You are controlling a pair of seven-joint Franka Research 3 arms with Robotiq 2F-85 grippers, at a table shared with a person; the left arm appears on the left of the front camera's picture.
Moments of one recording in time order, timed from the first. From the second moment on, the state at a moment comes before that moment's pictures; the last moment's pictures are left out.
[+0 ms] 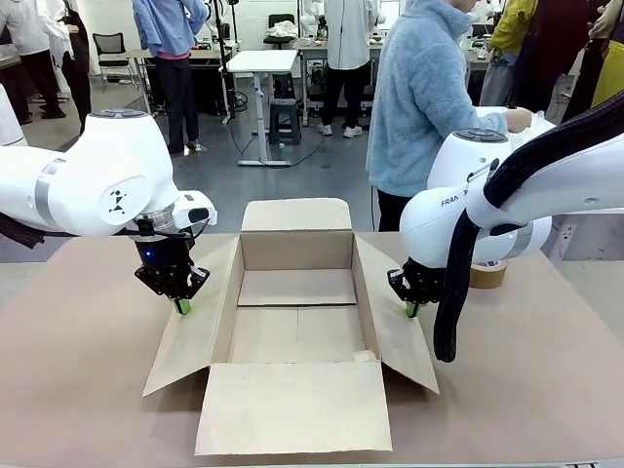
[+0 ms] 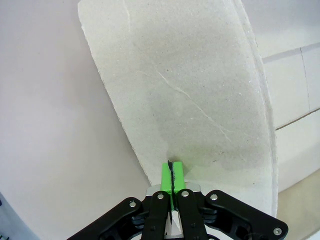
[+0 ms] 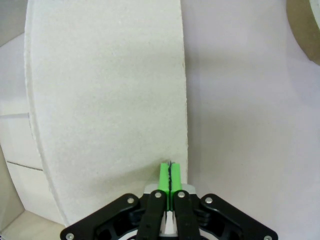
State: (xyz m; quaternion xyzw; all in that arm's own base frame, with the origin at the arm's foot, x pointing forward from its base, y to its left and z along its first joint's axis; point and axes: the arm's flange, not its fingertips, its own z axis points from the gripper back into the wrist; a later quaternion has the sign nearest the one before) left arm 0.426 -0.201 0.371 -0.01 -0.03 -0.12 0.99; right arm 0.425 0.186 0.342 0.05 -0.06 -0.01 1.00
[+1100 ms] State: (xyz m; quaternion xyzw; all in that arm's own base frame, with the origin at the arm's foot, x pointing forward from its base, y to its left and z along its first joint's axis) left arm 0.426 -0.201 0.371 -0.01 -0.03 -0.12 0.99; right arm 0.425 0.186 0.342 0.05 -0.06 -0.01 1.00
